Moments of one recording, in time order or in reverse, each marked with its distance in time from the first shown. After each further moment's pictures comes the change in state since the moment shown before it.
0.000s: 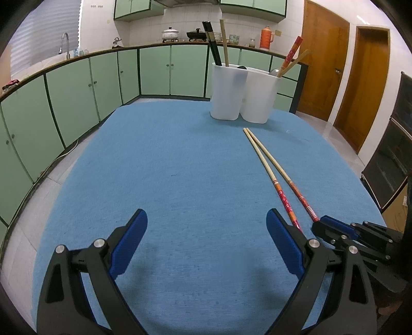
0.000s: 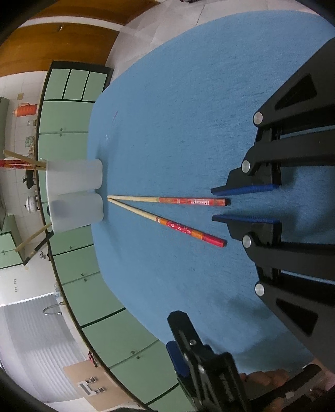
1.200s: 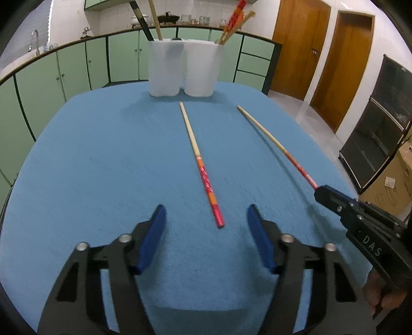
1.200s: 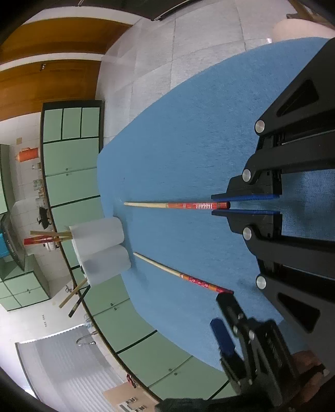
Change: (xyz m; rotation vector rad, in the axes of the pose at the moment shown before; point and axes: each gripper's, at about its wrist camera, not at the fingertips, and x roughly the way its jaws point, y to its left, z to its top) left arm 0.025 -0.083 -0.013 0.062 0.117 -0.134; right arm -0.046 -0.067 -0.008 0.178 -0.094 -0.088
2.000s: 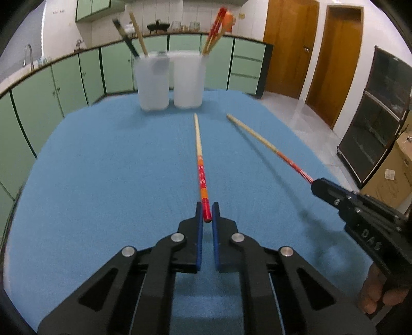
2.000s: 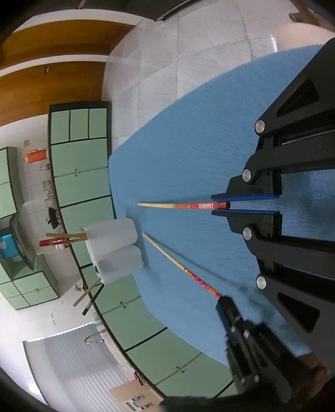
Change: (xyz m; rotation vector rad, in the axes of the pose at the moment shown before) left arm -0.019 -0.019 0.014 0.062 -0.061 0.010; right arm -0.019 -0.007 0.003 0.004 -0.060 0.005
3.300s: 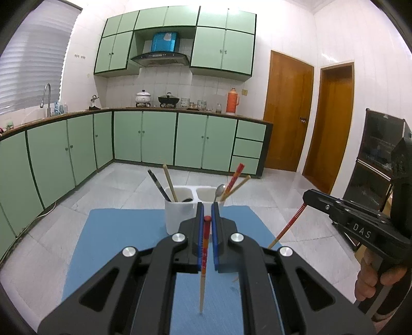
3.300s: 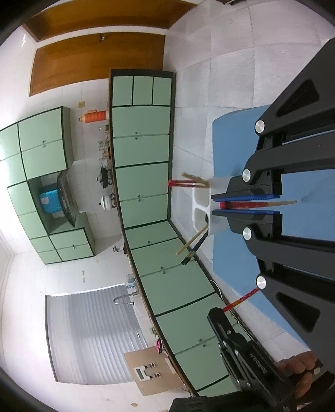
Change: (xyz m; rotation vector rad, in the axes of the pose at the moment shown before) left arm -0.120 0.038 0.128 -0.048 -0.404 -0.012; right arm -0.062 0.061 0.167 -0.156 -0.247 0.161
